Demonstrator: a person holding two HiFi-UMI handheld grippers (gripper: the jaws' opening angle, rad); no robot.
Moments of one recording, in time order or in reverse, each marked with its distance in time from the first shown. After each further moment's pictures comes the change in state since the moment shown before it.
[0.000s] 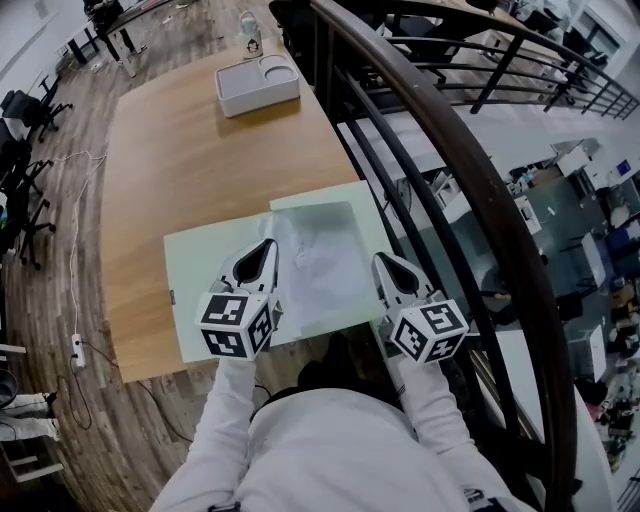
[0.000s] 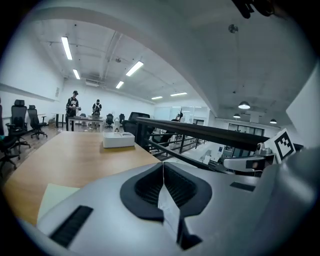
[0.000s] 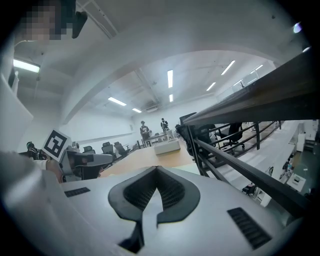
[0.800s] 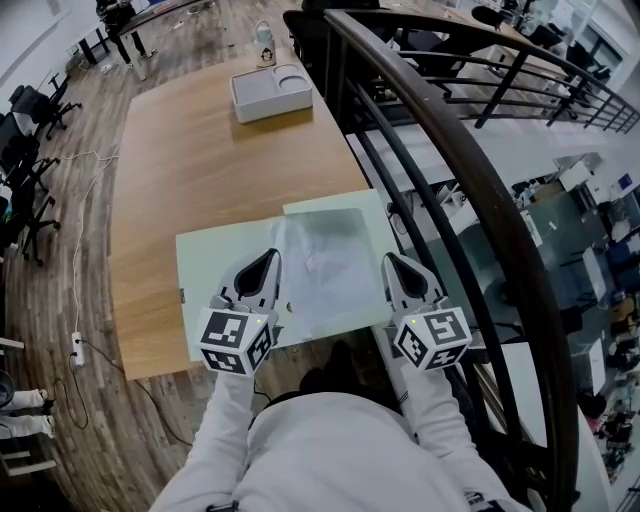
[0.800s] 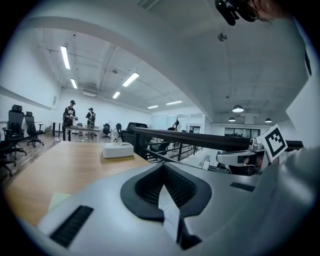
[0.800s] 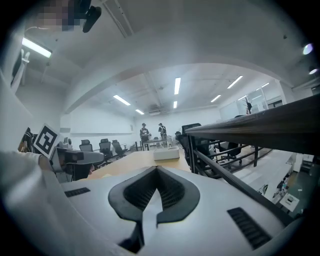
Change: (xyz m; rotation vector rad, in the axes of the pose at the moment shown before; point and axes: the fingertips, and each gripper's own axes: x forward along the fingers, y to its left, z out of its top) left arm -0.041 0.004 0.011 0.058 -0.117 -0.026; right arm -0.006 0.022 0.021 -0.141 -0.059 -0.039
